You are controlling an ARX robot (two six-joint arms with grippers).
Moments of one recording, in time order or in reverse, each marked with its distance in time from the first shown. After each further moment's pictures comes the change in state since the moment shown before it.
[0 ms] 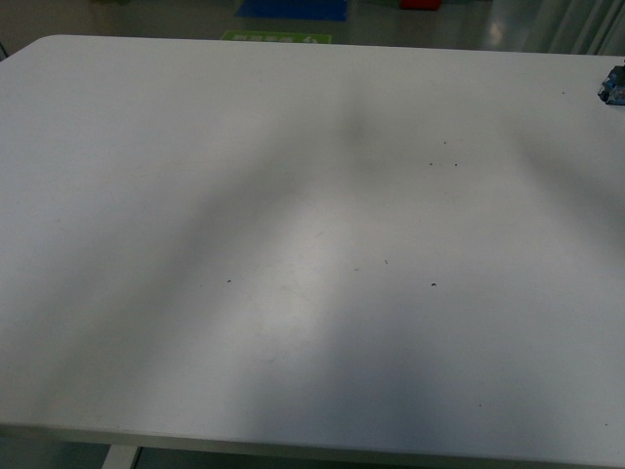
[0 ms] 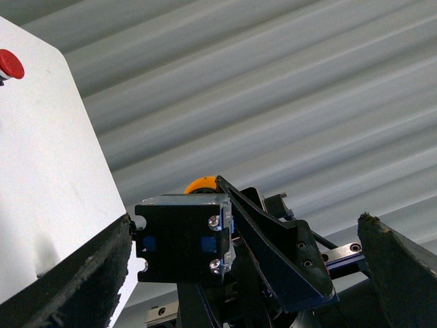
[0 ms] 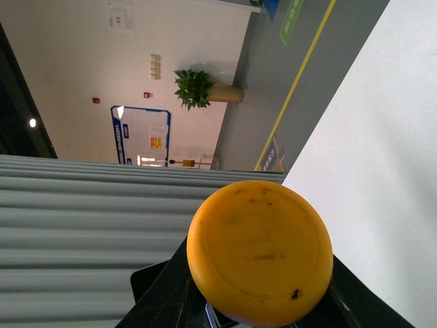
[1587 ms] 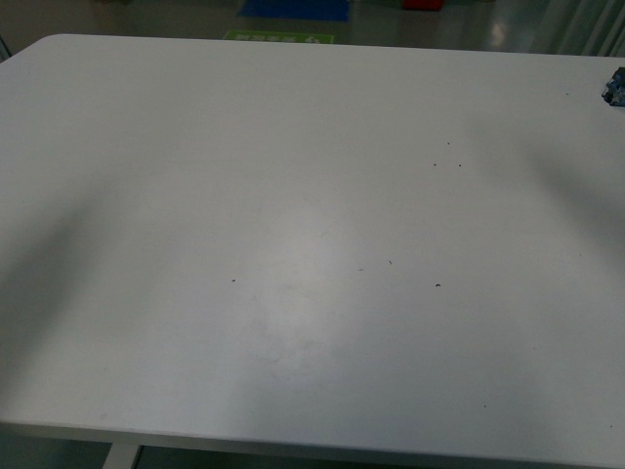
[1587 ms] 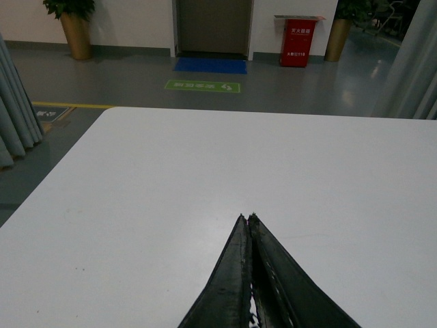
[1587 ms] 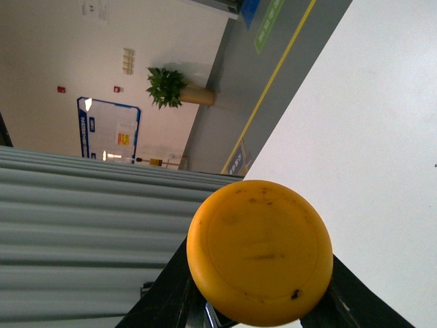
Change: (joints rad) left arm 0.303 -0.845 -1.094 -0.086 -0.883 1.348; right arm -0.024 -0.048 -0.120 0.008 0.011 -0.125
